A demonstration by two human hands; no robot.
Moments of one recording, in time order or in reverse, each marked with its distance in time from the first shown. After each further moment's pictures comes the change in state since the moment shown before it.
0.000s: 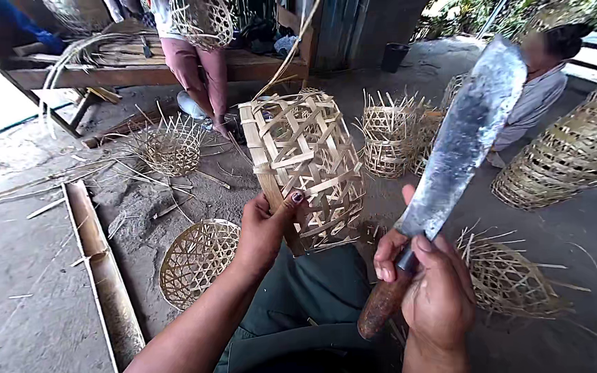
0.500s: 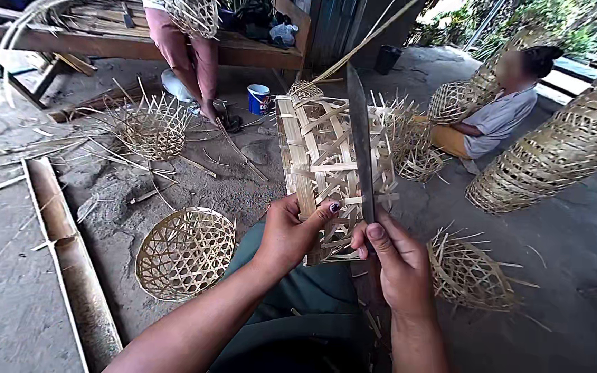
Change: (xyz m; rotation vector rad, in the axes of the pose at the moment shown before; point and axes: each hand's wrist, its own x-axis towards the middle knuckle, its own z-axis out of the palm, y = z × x) left_hand -0.017 -0.012 0.038 -0.020 -0.170 0.075; right_hand 0.007 0.015 -0.012 -0.265 -0.133 0.011
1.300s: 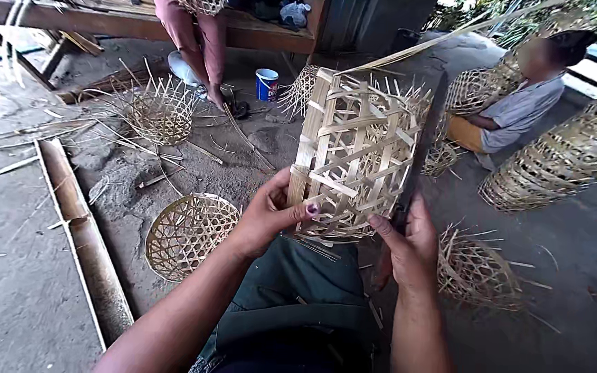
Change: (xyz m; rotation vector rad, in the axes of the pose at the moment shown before) left_hand -0.002 -0.005 -0.059 -0.212 -0.265 -0.117; right_hand 0.000 0.038 -0.018 -0.105 0.219 0.146
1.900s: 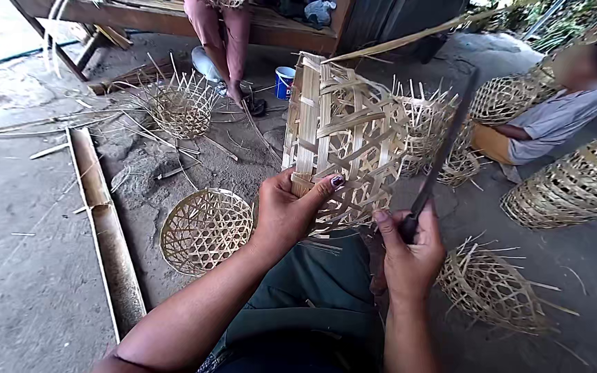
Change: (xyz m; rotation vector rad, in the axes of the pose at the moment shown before) left_hand 0.008 0.010 0.019 0.292 0.476 0.257; right_hand -0.003 -0.001 0.040 -0.202 0.127 -0.199
